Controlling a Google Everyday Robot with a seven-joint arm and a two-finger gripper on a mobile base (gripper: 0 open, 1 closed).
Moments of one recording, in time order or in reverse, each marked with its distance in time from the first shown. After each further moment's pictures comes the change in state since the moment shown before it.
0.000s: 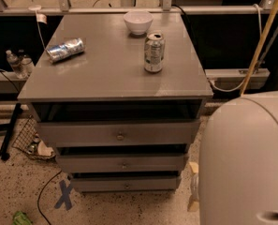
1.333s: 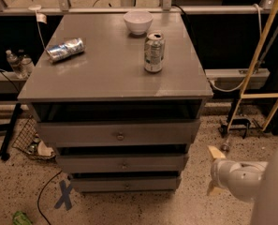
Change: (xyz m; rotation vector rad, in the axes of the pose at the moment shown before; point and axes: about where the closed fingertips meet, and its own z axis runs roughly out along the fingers) arm 0.054 -0.063 -0.051 0.104 0.056 -0.034
